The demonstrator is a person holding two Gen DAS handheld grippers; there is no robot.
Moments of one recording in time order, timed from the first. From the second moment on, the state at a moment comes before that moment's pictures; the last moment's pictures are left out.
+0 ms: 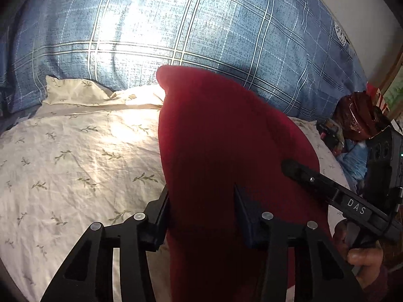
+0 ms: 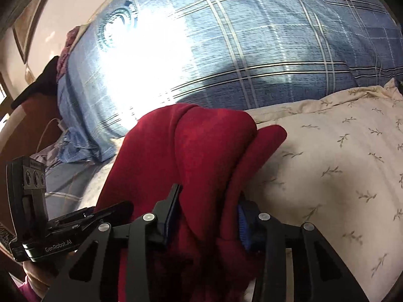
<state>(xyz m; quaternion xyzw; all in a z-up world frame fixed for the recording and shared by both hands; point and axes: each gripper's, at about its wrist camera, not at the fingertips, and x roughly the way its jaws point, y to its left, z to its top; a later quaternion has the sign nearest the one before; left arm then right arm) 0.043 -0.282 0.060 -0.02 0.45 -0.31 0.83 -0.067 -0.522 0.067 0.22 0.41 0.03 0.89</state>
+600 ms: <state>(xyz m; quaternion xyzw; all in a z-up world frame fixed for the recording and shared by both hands) -0.053 -0.195 0.077 0.02 0.45 -0.22 0.87 -0.155 -0.418 0.120 0.12 0.41 0.07 0.90</state>
